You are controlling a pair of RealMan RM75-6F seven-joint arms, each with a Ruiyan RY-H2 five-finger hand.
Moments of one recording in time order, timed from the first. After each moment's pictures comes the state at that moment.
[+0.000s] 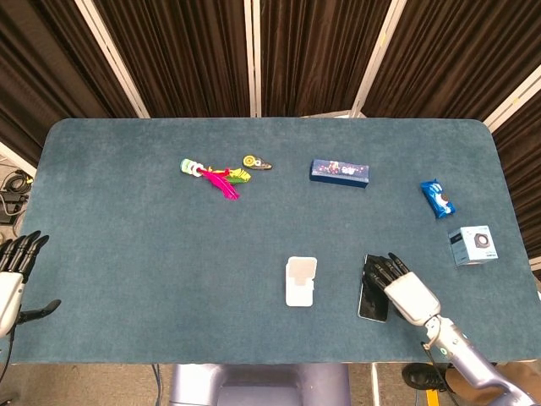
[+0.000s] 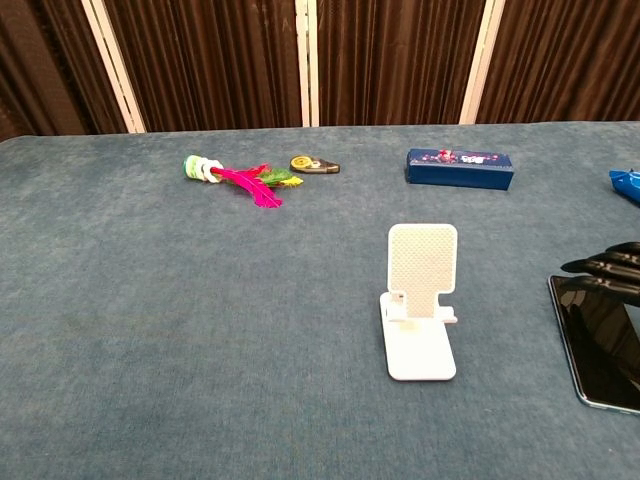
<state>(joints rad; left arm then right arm) -0.08 -0.98 -0.02 -1.80 1.50 1.45 0.07 0.37 -1.45 -0.10 -1.10 -1.76 1.18 -0.07</state>
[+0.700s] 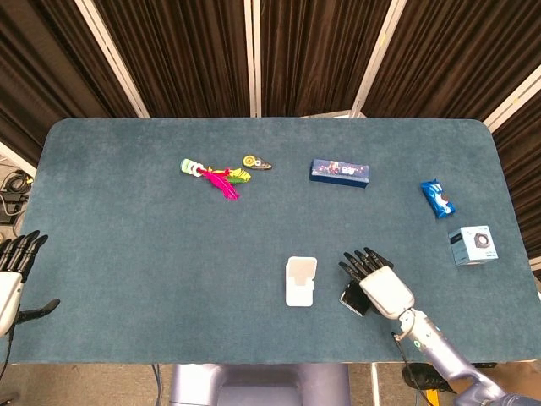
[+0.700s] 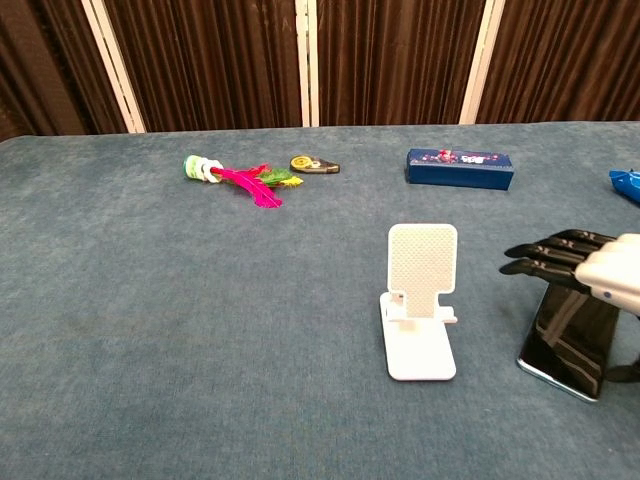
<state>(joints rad) -0.09 -0.98 -0.02 -1.80 1.50 1.45 0.06 0.43 -1.46 -0.04 -1.29 -1.67 1.10 -0.19</state>
